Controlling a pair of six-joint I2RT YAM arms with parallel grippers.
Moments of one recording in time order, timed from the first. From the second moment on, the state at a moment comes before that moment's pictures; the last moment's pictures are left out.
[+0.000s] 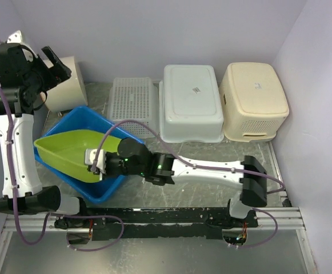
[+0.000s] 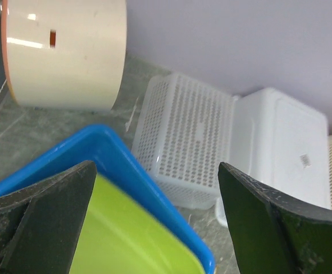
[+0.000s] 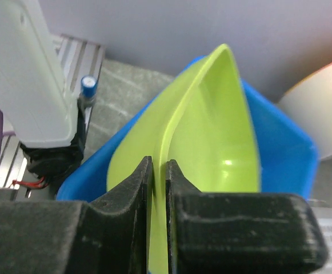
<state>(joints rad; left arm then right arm) 0.12 1.39 1.93 -0.96 0.07 -0.39 1.35 1.70 1.41 0.08 -0.18 -0.39</state>
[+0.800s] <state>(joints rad) 0.12 1.28 2.00 -0.74 0.13 -0.45 1.29 1.09 1.25 -0.03 0.10 -0.22</state>
